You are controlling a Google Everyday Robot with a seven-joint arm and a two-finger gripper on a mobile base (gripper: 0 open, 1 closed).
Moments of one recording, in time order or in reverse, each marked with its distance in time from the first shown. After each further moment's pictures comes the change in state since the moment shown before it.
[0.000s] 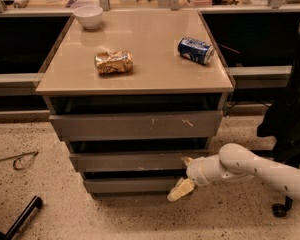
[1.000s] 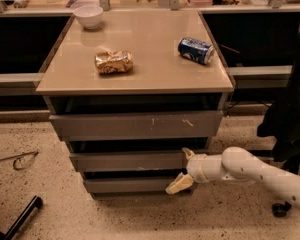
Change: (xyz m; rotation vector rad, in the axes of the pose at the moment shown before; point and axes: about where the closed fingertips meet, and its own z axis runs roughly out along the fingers) arm -0.026 -0.017 -0.011 0.142 -0.096 -0.105
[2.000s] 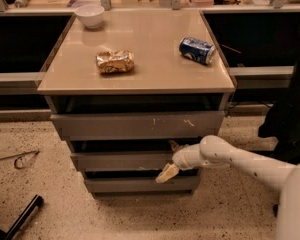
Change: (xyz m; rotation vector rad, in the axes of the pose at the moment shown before) arm 0.004 -0.052 0.074 -0.002 0.055 -0.095
